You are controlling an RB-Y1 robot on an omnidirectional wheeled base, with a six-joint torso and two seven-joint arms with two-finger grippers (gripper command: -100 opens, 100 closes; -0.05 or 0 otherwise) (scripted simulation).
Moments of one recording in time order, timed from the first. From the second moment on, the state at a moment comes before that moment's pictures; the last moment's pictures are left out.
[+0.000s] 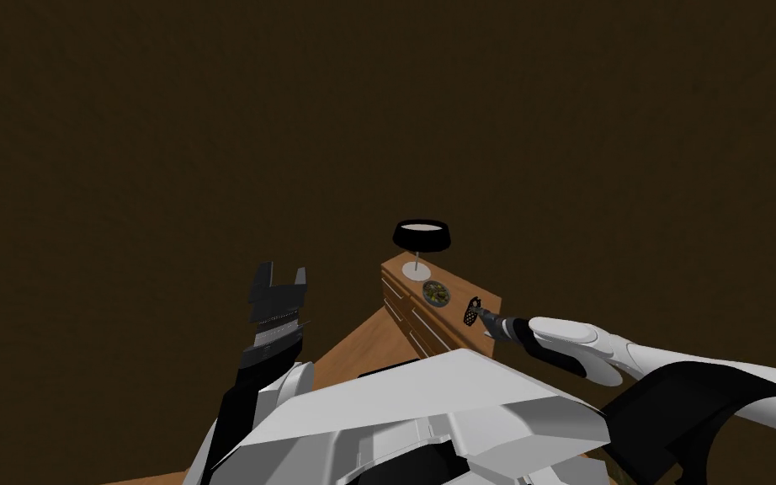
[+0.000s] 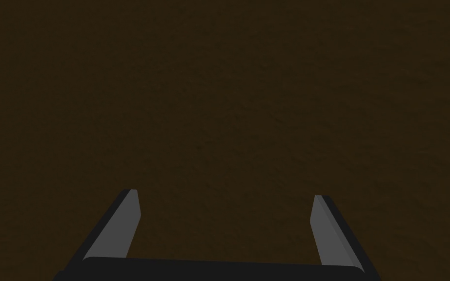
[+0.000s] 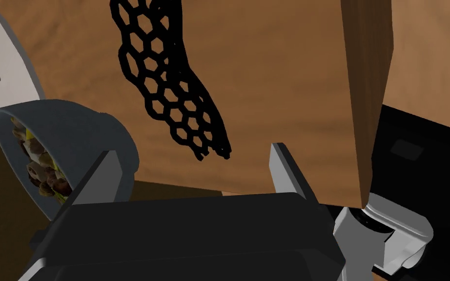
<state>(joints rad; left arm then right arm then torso) 0.53 -0.04 -0.06 -2.40 -0.02 -0.40 0.11 0.41 -1.46 0.60 -1.65 0.68 0.02 1.25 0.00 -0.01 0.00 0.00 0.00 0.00</state>
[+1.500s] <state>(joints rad) 0.53 -0.04 -0.06 -2.40 -0.02 -0.40 0.11 0.40 -1.42 0.65 -1.55 0.74 0.06 1.40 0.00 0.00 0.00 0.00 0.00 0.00</state>
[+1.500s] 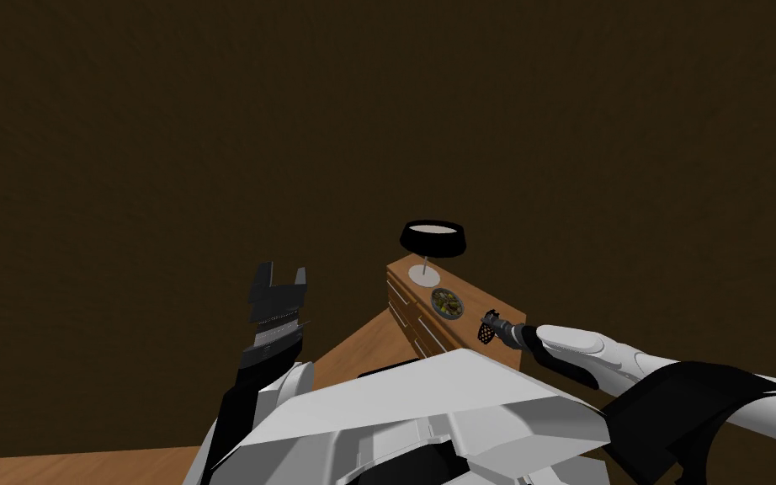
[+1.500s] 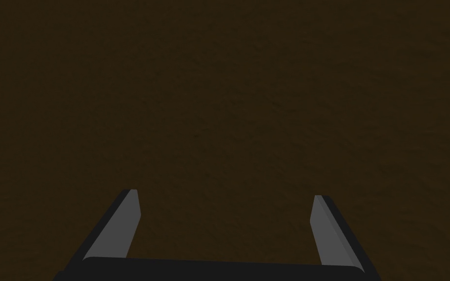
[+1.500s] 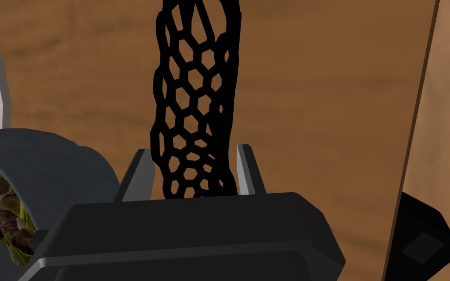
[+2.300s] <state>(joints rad) 0.53 -0.04 -0.06 -2.40 -0.02 -0.40 0.11 0.40 -1.46 0.64 -1.57 0.73 0.04 1.40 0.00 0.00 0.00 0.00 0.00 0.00</state>
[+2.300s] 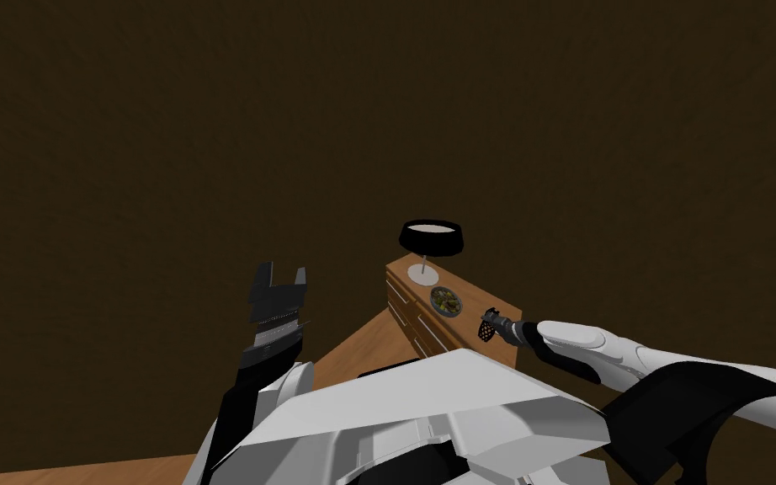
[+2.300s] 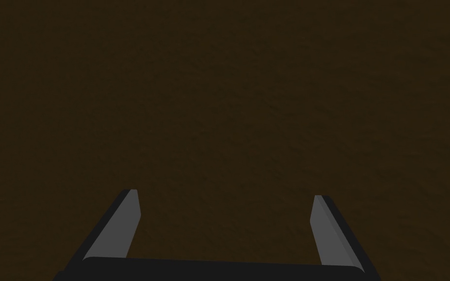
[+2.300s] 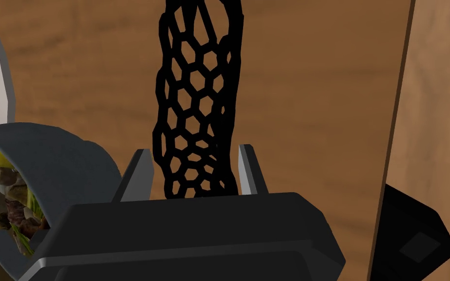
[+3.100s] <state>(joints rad) 0.53 -0.04 -0.06 -2.40 -0.02 -0.40 0.11 0.35 -1.53 0.49 -1.56 0.66 0.02 1.41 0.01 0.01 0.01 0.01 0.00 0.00</state>
